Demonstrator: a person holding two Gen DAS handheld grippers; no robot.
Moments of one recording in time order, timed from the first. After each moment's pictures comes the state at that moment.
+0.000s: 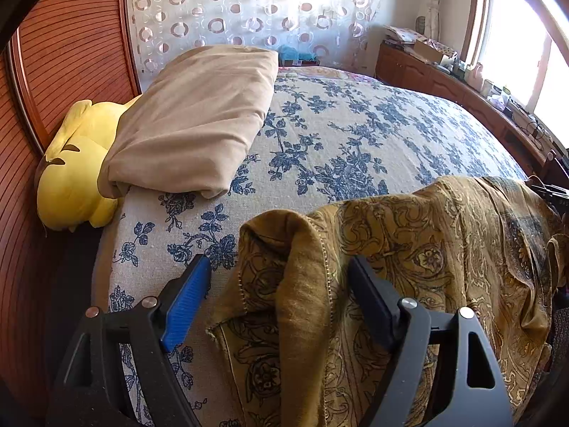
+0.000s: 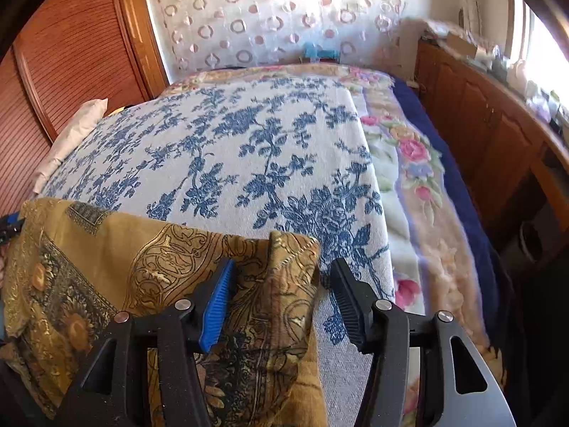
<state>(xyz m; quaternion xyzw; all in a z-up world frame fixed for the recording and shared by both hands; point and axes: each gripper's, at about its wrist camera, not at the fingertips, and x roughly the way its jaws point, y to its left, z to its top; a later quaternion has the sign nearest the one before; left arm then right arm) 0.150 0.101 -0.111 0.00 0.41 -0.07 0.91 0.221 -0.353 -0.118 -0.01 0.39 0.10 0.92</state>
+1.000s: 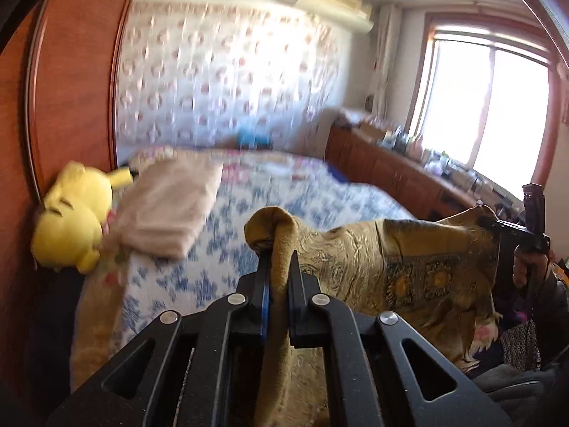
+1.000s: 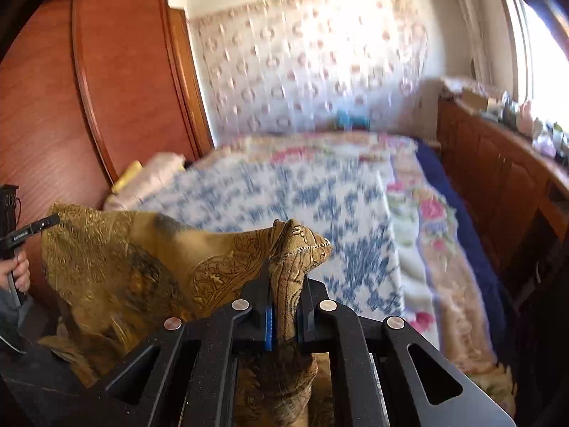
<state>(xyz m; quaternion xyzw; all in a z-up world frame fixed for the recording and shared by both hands) 0.012 0.077 0.015 -0.06 0.24 -0.15 0.96 0.072 -0.359 -0.026 0.02 0.23 0.17 0.96</state>
